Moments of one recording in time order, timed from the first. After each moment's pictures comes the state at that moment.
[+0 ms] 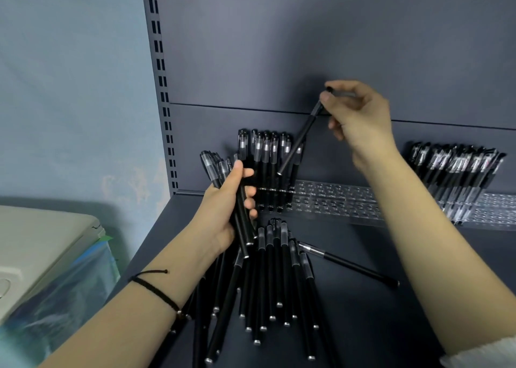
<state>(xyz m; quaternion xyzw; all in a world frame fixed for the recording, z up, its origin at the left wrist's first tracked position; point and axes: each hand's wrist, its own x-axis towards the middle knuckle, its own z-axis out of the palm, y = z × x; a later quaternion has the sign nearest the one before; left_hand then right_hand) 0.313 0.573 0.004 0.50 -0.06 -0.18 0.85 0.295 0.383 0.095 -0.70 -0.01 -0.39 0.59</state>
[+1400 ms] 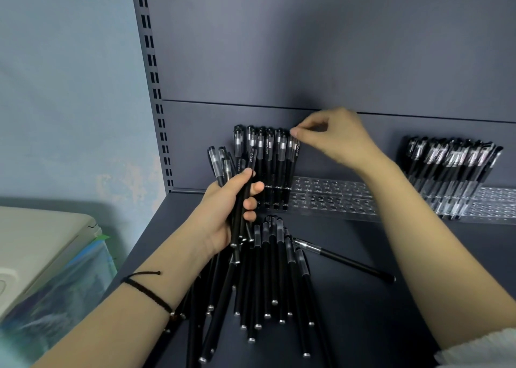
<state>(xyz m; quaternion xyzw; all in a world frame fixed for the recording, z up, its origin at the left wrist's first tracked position) 0.310 0.572 0.006 0.49 -0.09 -0.23 0.84 0.305 0.372 0.079 -0.92 -0.01 -0.28 0.28</state>
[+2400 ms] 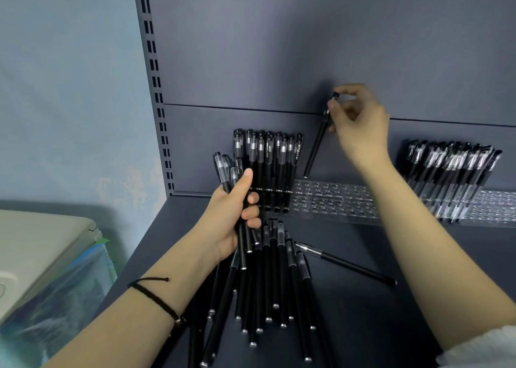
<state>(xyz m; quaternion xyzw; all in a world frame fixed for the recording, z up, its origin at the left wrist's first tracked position) 0.307 0.566 0.002 0.52 -0.08 -0.21 0.83 0.310 0.356 0.078 -0.78 0.01 -0.49 0.39</state>
